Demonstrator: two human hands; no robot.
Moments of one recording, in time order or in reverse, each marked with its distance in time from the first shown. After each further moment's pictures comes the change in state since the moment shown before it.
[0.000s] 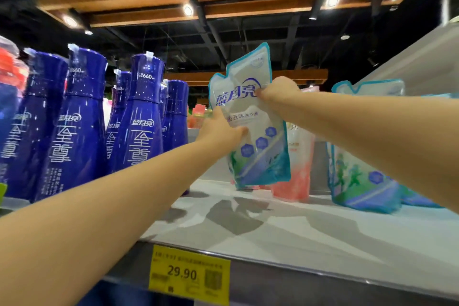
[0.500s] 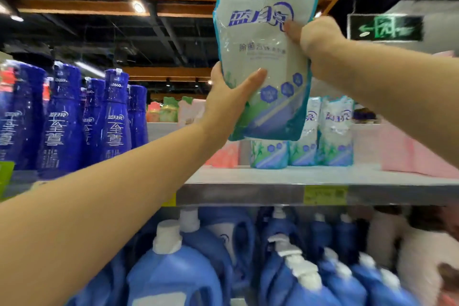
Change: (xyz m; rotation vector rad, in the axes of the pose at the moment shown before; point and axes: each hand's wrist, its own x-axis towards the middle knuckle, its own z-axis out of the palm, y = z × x) left_hand -0.173 0.144 -0.023 -0.810 -0.091 0.261; right_hand -0.178 -0.017 -0.207 0.454 0.419 0.061
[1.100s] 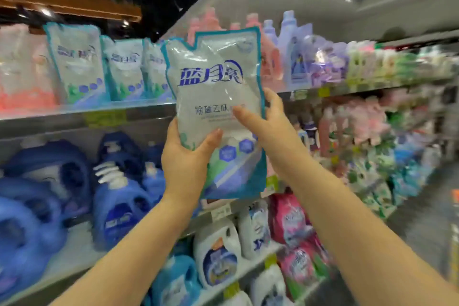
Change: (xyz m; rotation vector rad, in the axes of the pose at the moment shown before) left_hand -0.311 0.058 0.234 -0.252 -0.101 -0.145; right_hand -0.303 0.056 -0.319 -0.029 0.144 0.270
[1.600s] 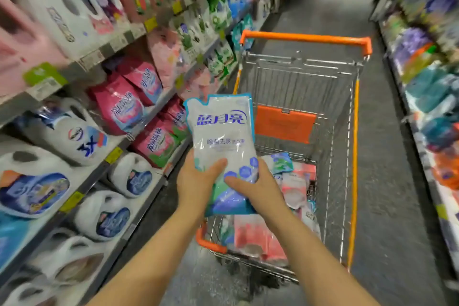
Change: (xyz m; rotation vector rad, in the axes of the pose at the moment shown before) left_hand -0.398 -0.081 0.284 0.117 -0.783 -0.751; right_hand -0.331 0.156 -0.362 -0.101 0.629 0.804
